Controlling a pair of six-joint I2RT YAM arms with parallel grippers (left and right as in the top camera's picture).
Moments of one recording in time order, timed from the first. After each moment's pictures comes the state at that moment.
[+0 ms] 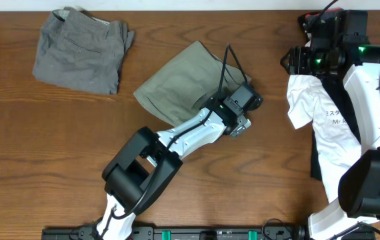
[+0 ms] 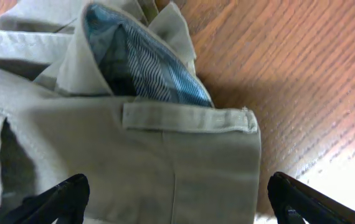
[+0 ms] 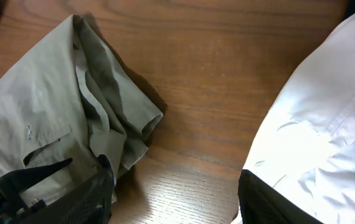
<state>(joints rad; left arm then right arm) -0.81 2.06 1.39 -0.39 -0.23 0.17 -0.08 1.79 1.56 -0.81 -0.37 -0.01</state>
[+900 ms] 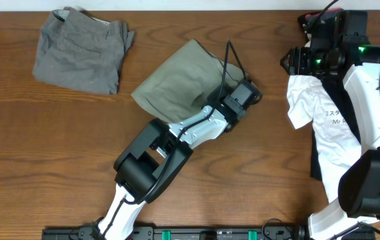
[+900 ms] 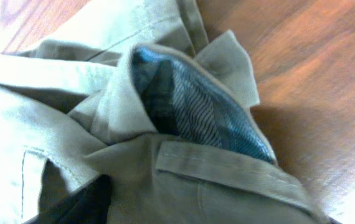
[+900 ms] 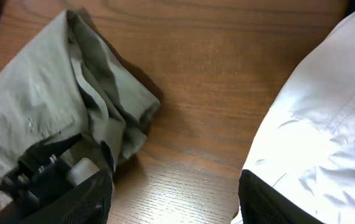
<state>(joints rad) -0.79 2.17 1.41 -0.23 -0.39 0.17 -0.08 1.79 1.56 -0.81 -0.37 -0.01</state>
